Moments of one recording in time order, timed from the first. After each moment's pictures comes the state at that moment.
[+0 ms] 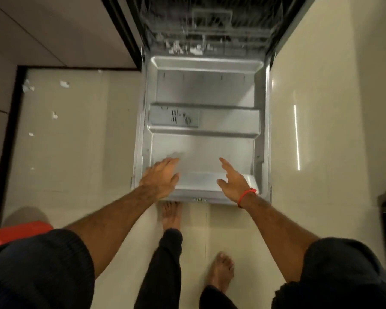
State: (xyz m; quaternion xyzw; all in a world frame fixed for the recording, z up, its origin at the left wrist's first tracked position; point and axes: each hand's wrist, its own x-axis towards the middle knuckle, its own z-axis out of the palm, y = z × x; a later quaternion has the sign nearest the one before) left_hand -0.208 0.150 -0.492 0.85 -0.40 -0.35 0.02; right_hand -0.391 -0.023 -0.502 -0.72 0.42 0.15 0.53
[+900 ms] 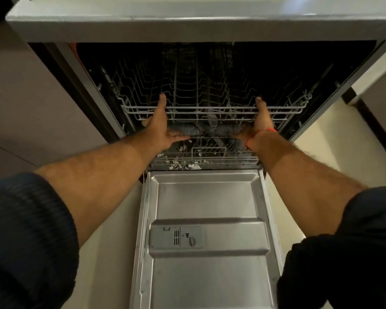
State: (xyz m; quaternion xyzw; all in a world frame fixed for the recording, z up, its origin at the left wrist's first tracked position) left_hand 0.133 -0.195 -0.327 0.55 0.11 -0.45 0.70; right_hand -0.049 -0.353 -0.314 -0.24 0.50 -0.29 0.78
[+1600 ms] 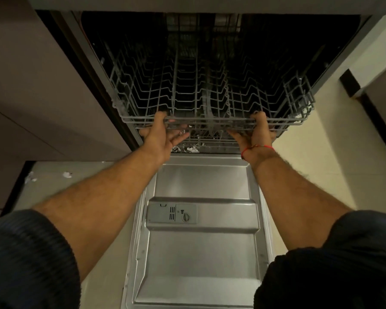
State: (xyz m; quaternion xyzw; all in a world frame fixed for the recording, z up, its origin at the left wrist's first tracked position) left_hand 0.048 -0.132 -0.347 0.53 0.08 -0.39 0.75; right_hand -0.123 -0.287 -0.324 -0.20 0.44 -0.37 0.80
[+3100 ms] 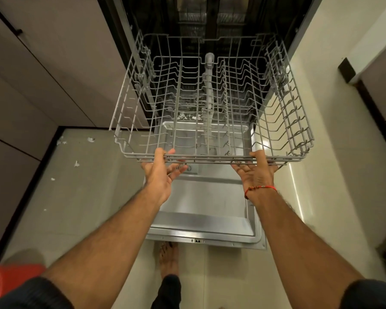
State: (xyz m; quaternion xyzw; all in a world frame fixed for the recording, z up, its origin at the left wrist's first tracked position) left_hand -0.201 0.079 -0.339 0.55 0.16 -0.31 0.76; right_hand -0.353 -0.091 -0.338 -0.17 0.45 -0.36 0.80
